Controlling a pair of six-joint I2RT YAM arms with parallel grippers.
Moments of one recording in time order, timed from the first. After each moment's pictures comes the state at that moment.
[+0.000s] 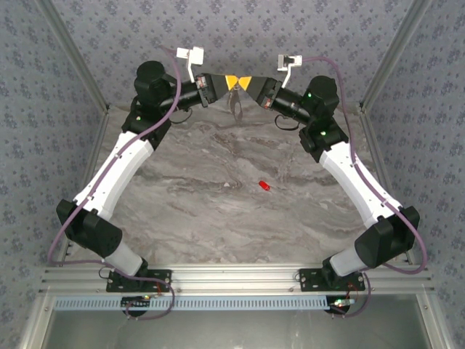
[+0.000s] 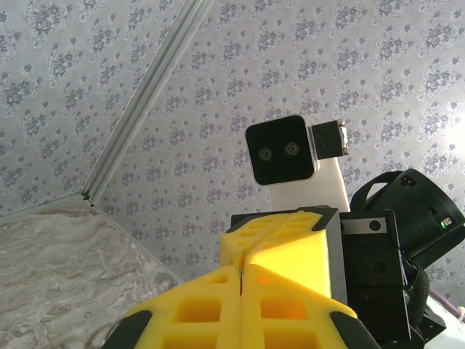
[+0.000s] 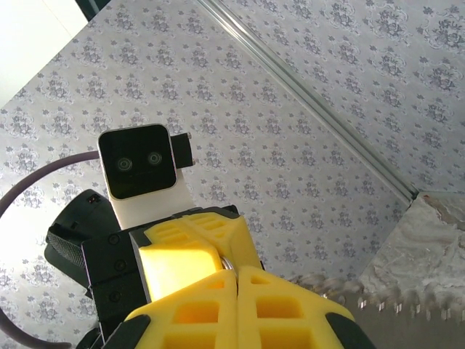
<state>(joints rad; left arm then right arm) -0.47 1.58 1.72 0.01 0.76 -0.72 0.42 1.48 1.50 0.24 -0.66 0.98</state>
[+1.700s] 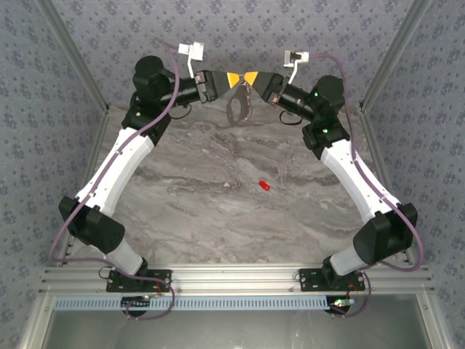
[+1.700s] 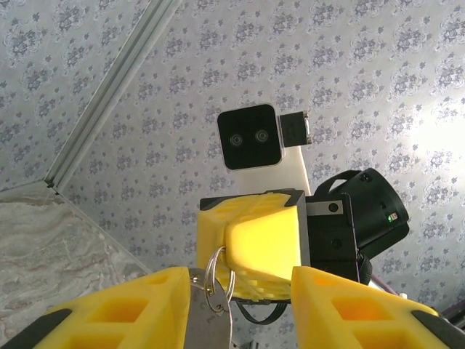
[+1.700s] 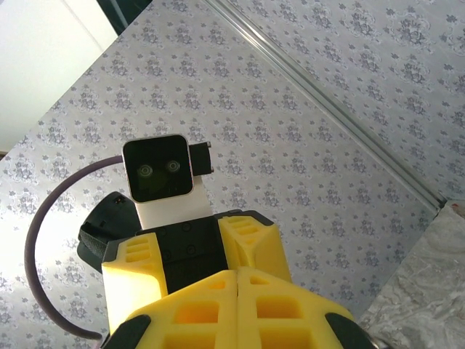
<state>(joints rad) -0.45 1.61 1.78 0.02 0.85 -0.81 0.37 1.50 1.49 0.37 -0.73 1.09</state>
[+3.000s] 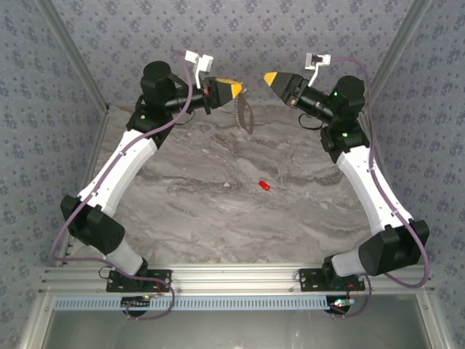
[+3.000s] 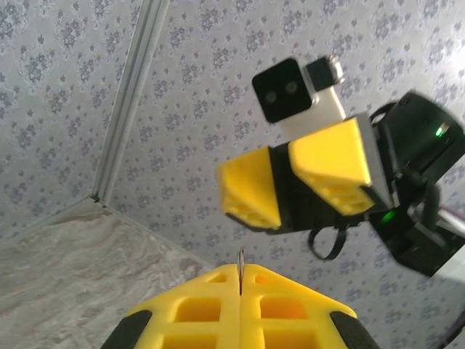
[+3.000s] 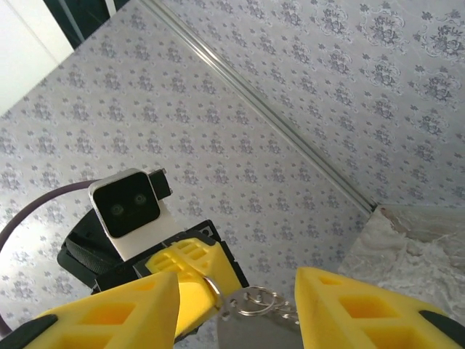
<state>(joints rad) -0.47 1.61 1.71 -0.01 0.84 -0.47 0.25 1.40 1.46 0.18 -0.75 0.95</state>
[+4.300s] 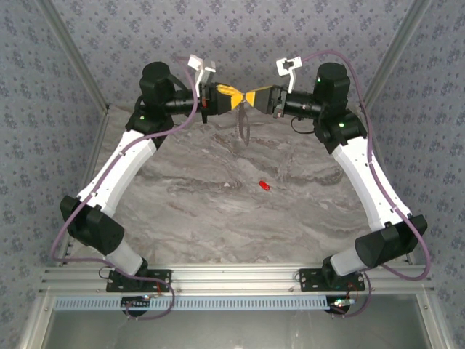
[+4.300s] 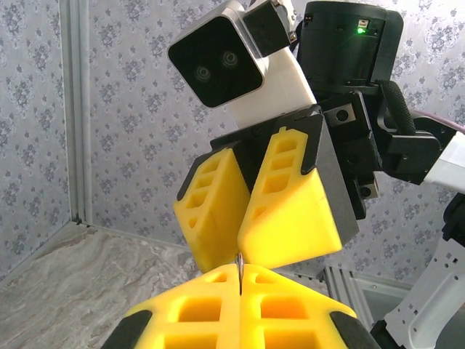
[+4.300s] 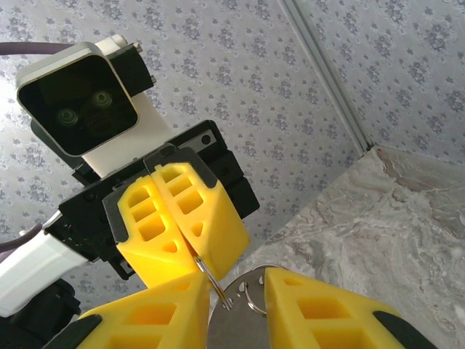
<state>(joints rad) -0.47 1.60 1.71 -0.01 1.03 -0.27 0.35 1.47 1.67 -0.24 -0.90 0.52</state>
